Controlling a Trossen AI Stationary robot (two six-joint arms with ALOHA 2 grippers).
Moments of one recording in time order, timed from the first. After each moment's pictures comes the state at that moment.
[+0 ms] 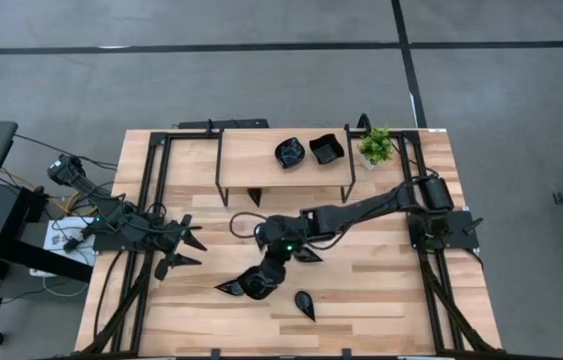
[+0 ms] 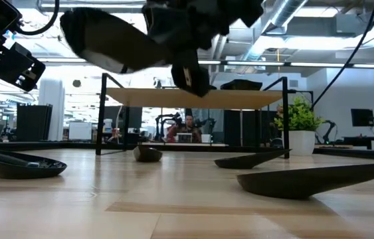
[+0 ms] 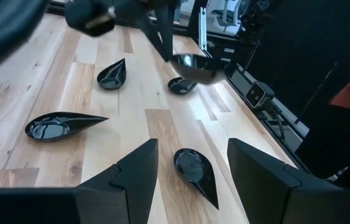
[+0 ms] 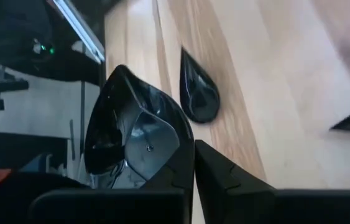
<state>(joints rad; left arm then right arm) -0.67 0.26 0.07 -0.08 -0.31 -0.30 0.16 1.93 1.41 -0.17 -0.30 0.67</state>
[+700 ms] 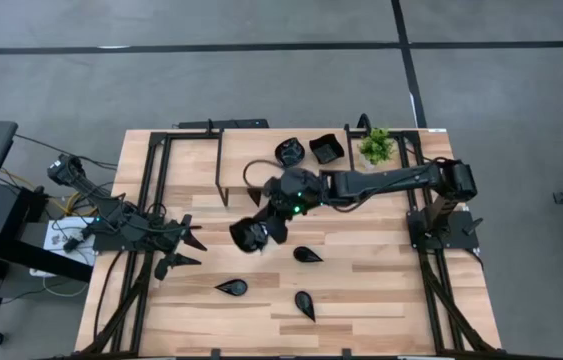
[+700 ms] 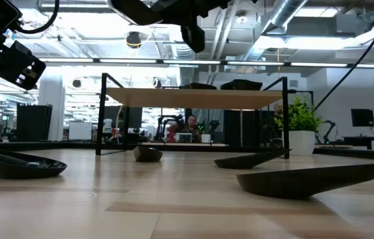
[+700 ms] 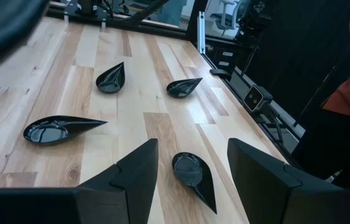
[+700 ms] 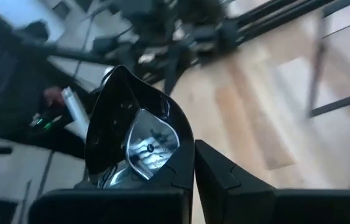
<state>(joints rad) -0.67 0.26 0.07 -0.07 -0.31 -0.30 0.02 1.73 1.43 -0.18 -0.13 0.46</state>
